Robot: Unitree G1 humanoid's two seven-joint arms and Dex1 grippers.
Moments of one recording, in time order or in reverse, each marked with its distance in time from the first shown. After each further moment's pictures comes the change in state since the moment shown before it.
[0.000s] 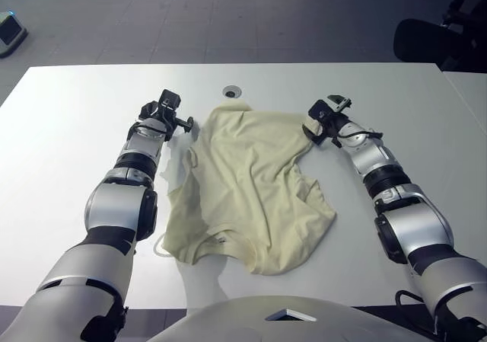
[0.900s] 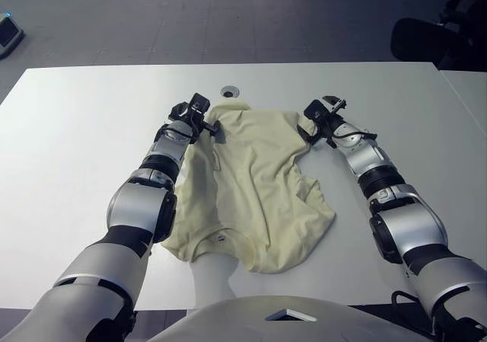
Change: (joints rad) left arm -0.006 -0.116 -0.044 0.004 0.026 -0.037 0.005; right arm -0.002 0.036 -0.002 -0.004 0.000 -0.010 0.007
